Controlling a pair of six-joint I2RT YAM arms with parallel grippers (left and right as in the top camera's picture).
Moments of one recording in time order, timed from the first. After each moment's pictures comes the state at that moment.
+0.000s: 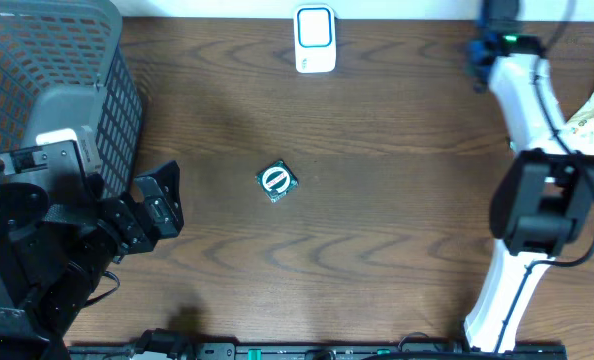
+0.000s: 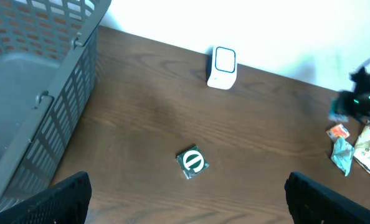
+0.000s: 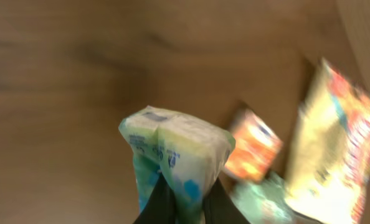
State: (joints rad) left arm -0.14 0.94 1.70 -1.32 0.04 -0.36; right arm -0.09 2.22 1.96 -0.73 0.43 0.00
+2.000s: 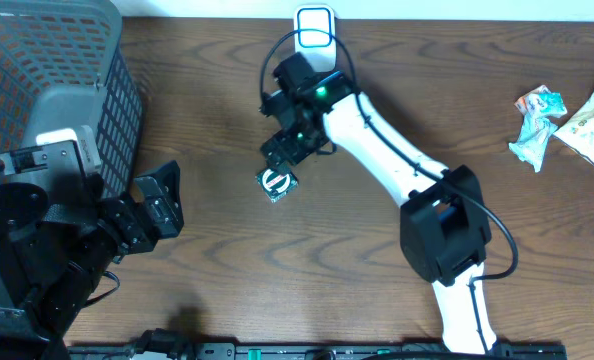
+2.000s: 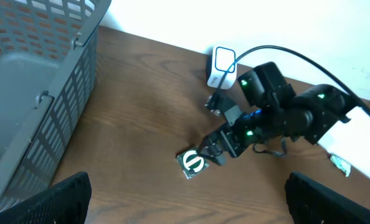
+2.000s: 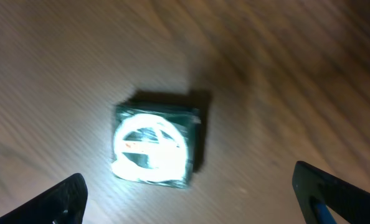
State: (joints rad) left arm -0.14 0.94 1.70 -1.32 0.04 -0.36; right arm 0.62 2.22 1.93 -1.02 -0.20 -0.06
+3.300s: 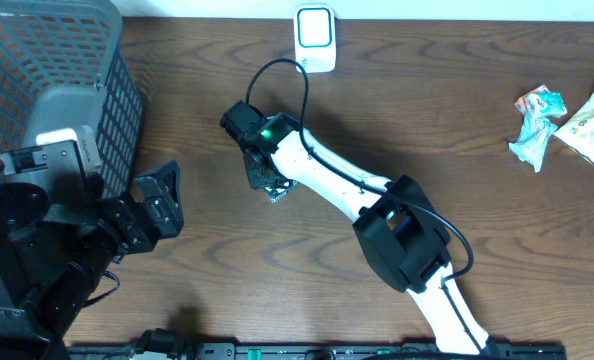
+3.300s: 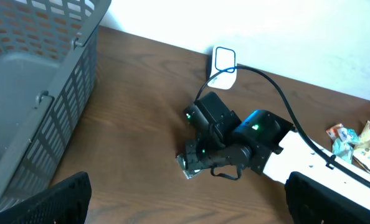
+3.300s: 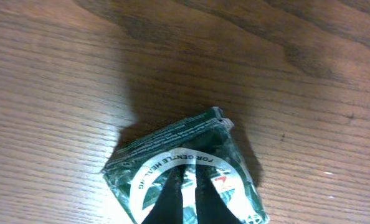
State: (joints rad) left arm -0.14 0.94 1.70 -1.32 0.04 -0.36; right arm 0.80 2.33 1.92 -0.98 0.12 0.57
